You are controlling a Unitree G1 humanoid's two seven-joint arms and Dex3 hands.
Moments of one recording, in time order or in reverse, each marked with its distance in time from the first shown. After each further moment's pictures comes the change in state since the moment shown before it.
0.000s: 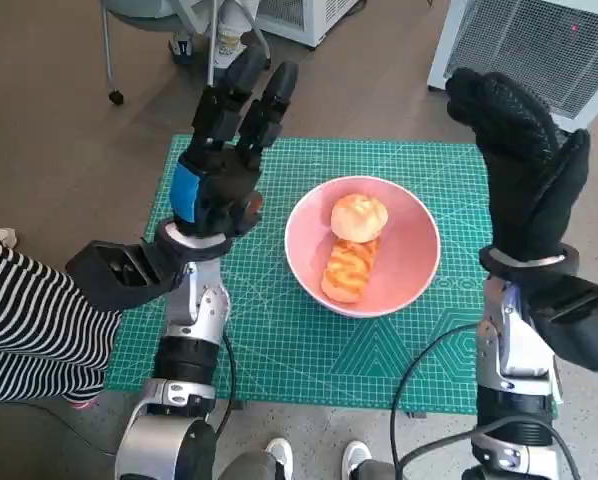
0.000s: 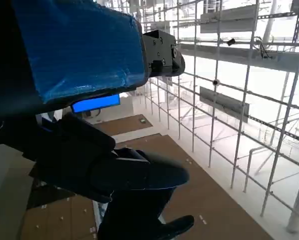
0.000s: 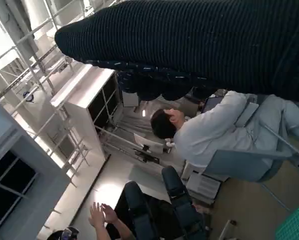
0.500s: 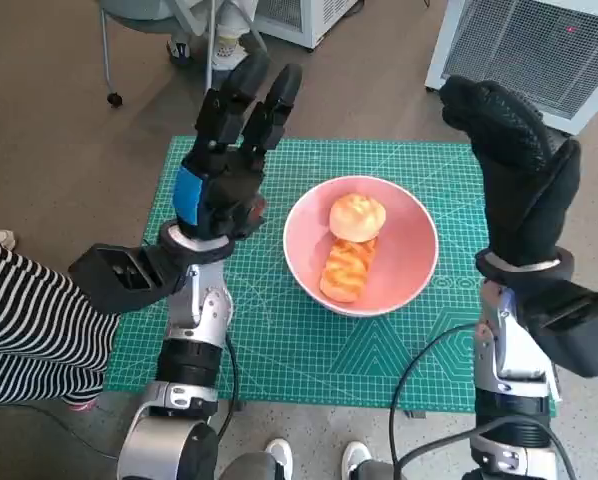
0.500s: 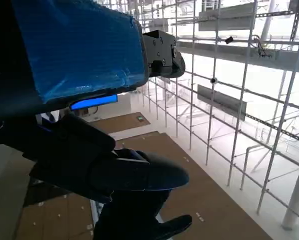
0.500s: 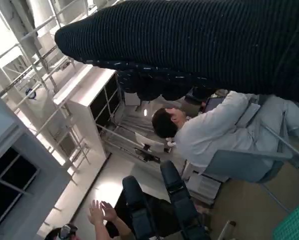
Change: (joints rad) left arm 0.006 -0.006 -0.003 0.007 0.002 -0.024 -0.013; right arm 0.009 -0.002 0.016 0.021 -0.007 -0.047 0.007
